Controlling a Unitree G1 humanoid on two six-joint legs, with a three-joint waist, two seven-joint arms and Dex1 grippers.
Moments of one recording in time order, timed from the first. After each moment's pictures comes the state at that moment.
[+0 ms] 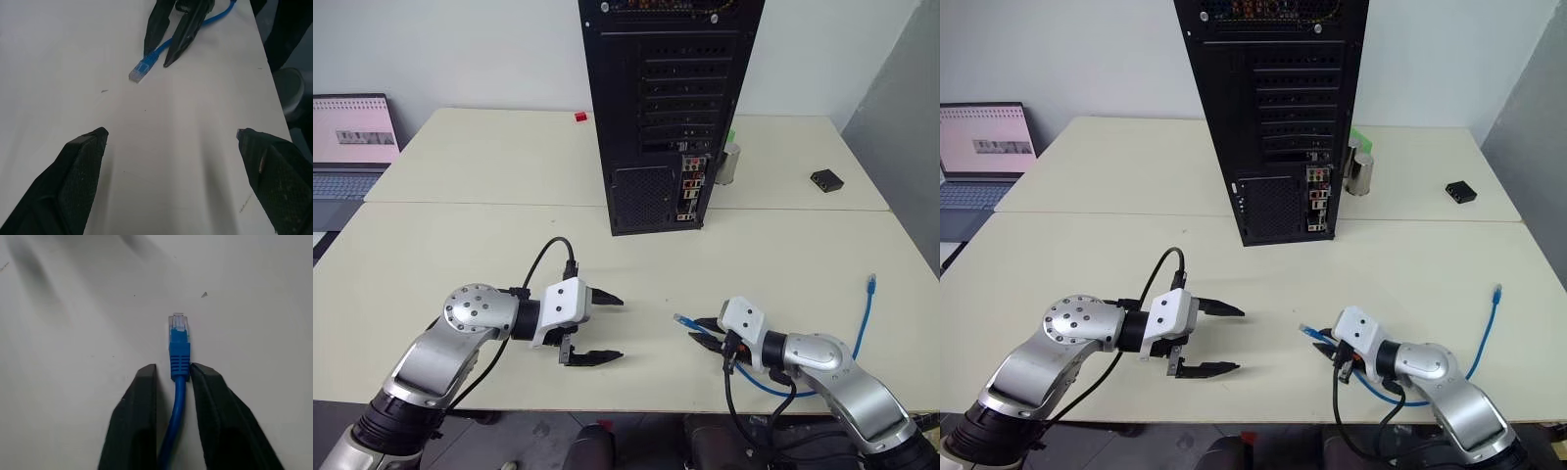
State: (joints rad) left arm -0.21 0.82 -0.15 -0.33 -0.31 0.29 -1.19; right arm -0.03 -0.63 0.28 -0.42 0.17 0.44 0.70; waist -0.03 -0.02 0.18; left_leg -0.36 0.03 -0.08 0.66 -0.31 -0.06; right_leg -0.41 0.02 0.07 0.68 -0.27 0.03
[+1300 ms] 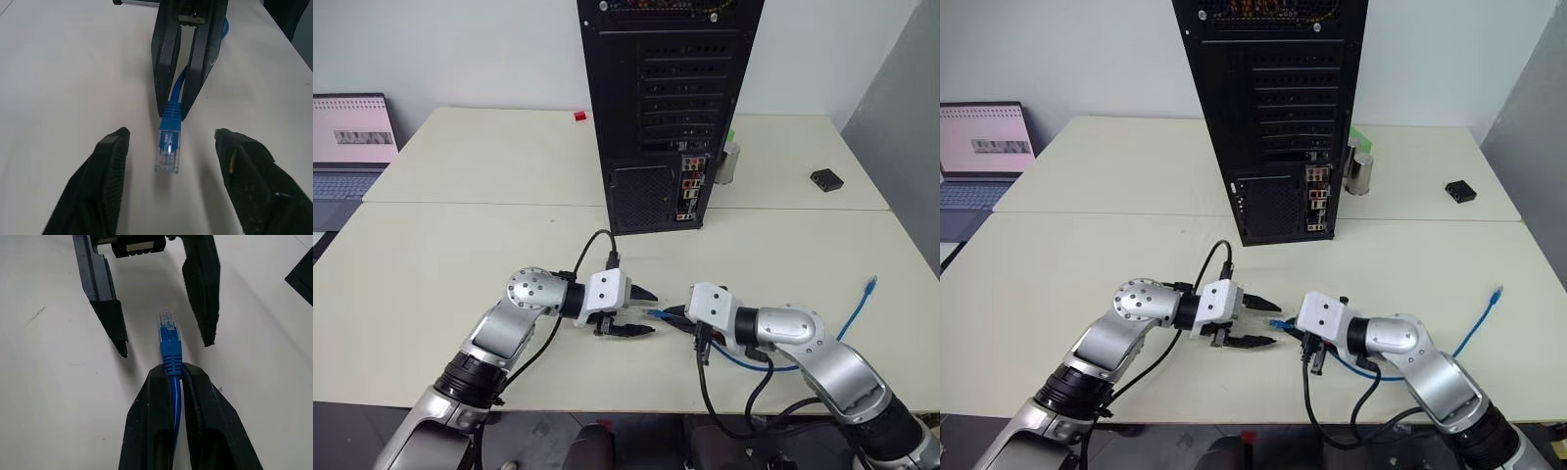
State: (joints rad) left arm -0.43 0.59 -0.31 -0.02 -0.15 0.08 -1.23; right arm -0.26 -0.59 0.41 -0.50 0.10 0.56 0.77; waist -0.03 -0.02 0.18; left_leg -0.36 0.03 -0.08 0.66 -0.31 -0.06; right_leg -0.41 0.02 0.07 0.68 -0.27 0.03
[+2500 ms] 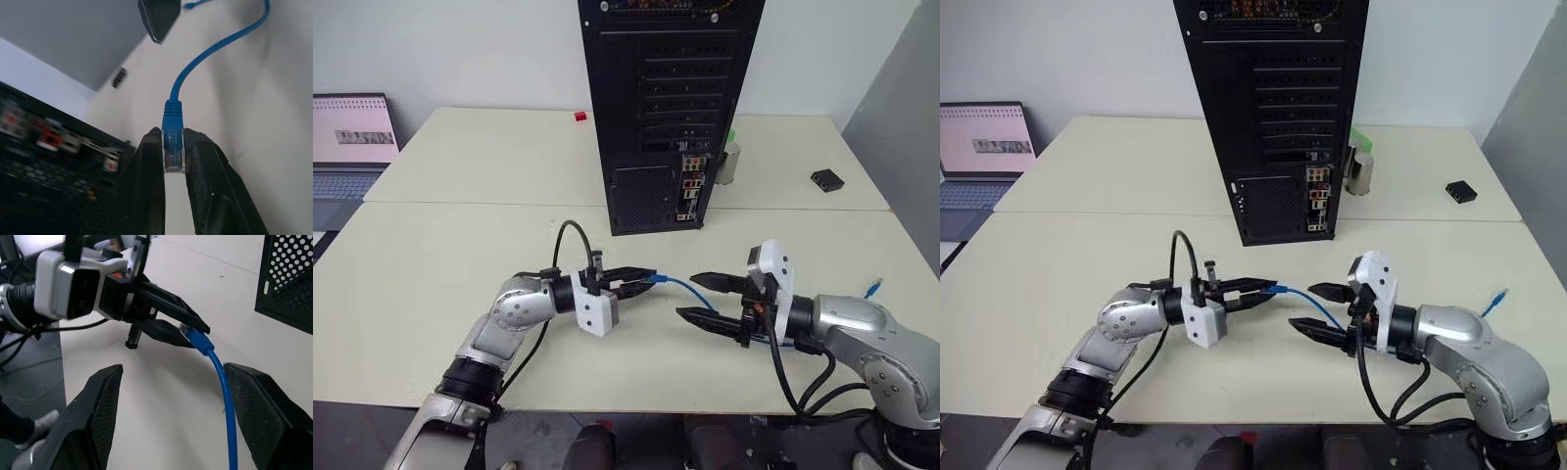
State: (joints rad) left arm -0.41 0.54 -0.20 0.23 0.18 -0.91 -0.78; right arm -0.23 -0.53 -0.06 -0.69 0.70 0.99 0.71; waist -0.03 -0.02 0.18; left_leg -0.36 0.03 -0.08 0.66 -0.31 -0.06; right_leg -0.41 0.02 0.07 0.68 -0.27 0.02
